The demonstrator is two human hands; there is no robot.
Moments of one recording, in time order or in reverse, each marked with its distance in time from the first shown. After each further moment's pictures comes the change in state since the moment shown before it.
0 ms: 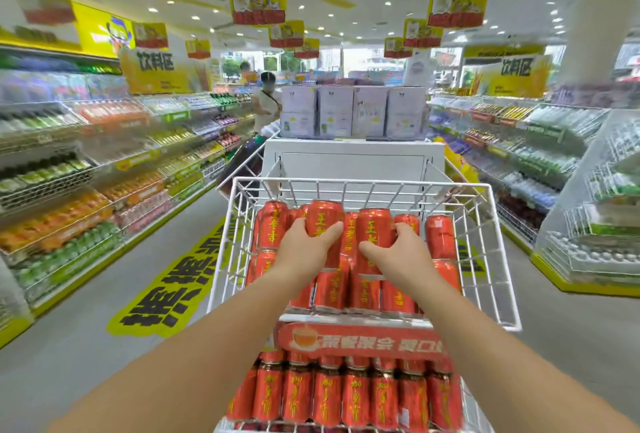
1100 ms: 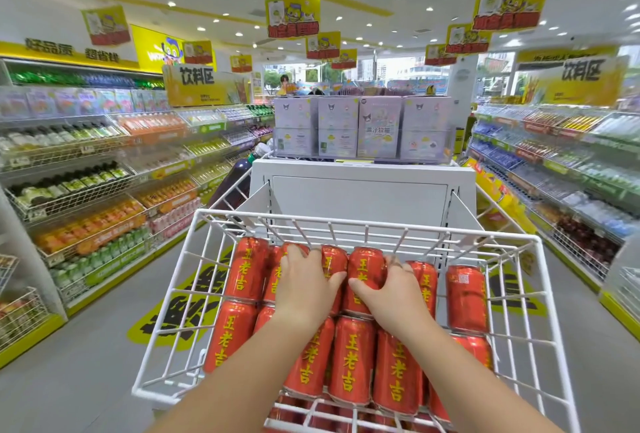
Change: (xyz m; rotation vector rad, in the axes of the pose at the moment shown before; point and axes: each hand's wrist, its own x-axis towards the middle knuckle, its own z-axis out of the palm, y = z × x) left_hand 0.094 -0.020 0.082 0.822 0.200 0.122; right_hand 0.138 0.071 0.038 -0.138 -0.079 -0.091
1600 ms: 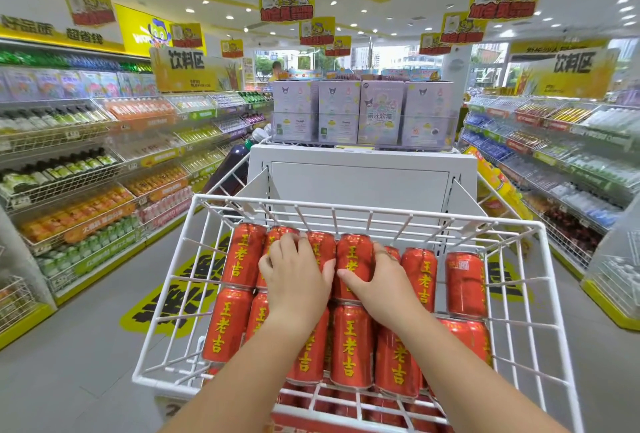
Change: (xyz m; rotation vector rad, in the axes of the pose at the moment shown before) left_hand -0.006 -0.019 0.017 0.196 0.240 0.029; right_hand -0.005 -0.009 0.014 -0.057 -0.041 -0.079
